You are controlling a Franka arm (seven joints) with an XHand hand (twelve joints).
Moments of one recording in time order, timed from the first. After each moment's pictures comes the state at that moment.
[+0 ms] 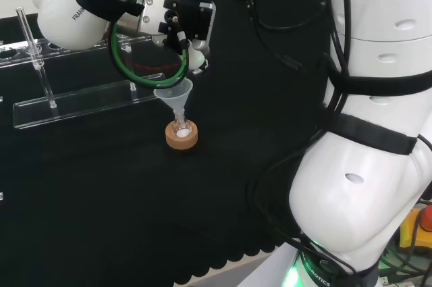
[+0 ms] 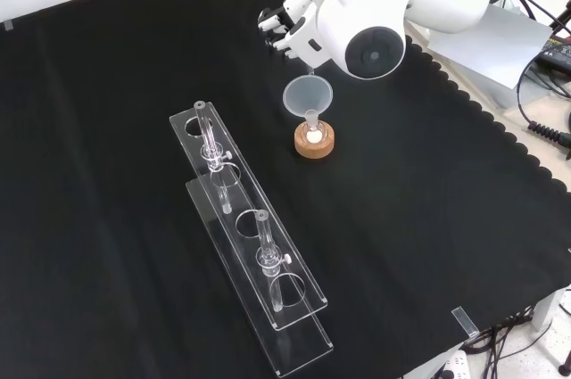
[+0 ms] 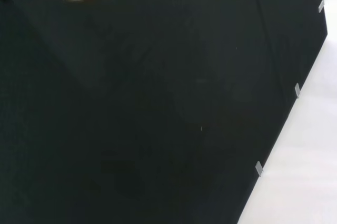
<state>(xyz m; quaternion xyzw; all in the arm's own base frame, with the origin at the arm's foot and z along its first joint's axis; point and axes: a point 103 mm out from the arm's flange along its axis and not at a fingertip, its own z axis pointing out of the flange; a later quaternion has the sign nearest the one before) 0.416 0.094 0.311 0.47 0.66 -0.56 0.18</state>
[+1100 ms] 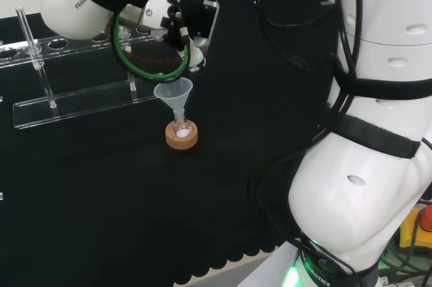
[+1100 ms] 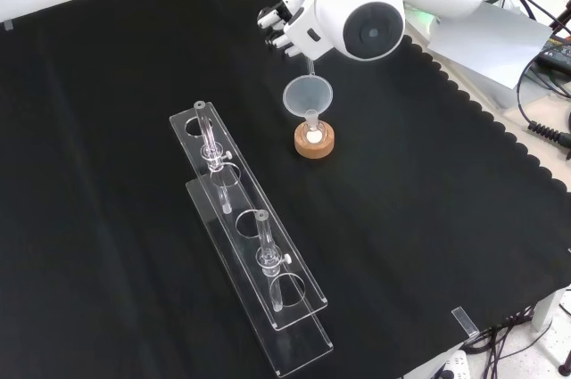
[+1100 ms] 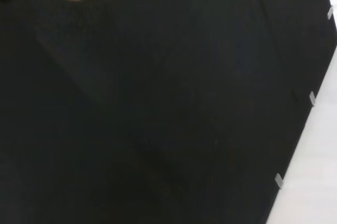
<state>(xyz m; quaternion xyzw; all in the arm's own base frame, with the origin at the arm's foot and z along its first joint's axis) 0.417 0.091 0.315 0.49 0.68 -0.52 0.17</state>
